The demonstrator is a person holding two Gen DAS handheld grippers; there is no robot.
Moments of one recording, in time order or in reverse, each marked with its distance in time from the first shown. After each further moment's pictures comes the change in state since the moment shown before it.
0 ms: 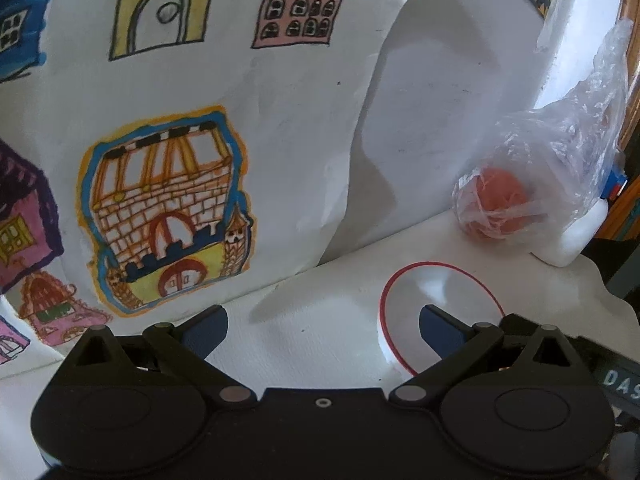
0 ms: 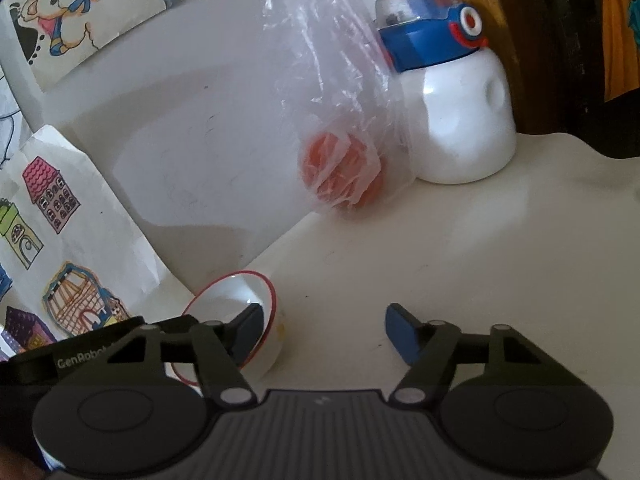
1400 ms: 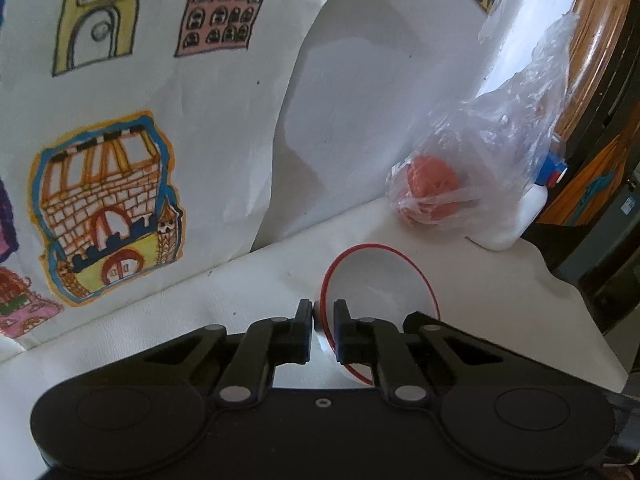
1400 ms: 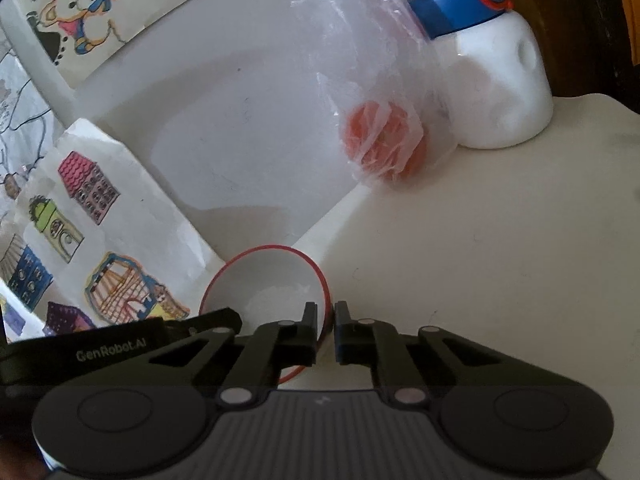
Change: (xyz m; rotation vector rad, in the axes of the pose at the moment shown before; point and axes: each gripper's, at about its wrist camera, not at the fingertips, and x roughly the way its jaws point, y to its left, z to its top) left arm -0.005 -0.023 -0.001 0.021 0.039 -0.151; right arm -0.001 0.008 -0.012 0.042 0.034 0.138
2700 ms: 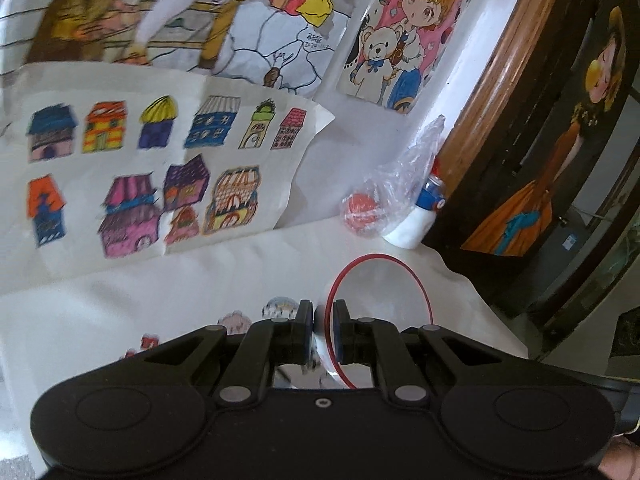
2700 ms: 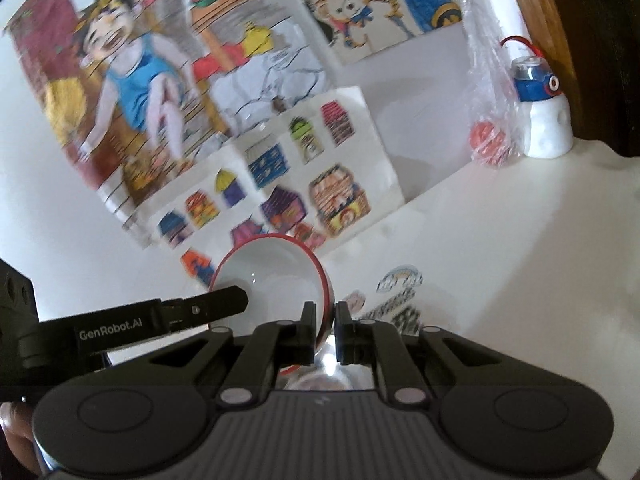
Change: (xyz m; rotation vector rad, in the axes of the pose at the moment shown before) left arm -0.284 0.034 -0.102 -0.061 -0.142 -0.106; right arm -0.227 0.141 -0.101 -0.192 0.080 0.115
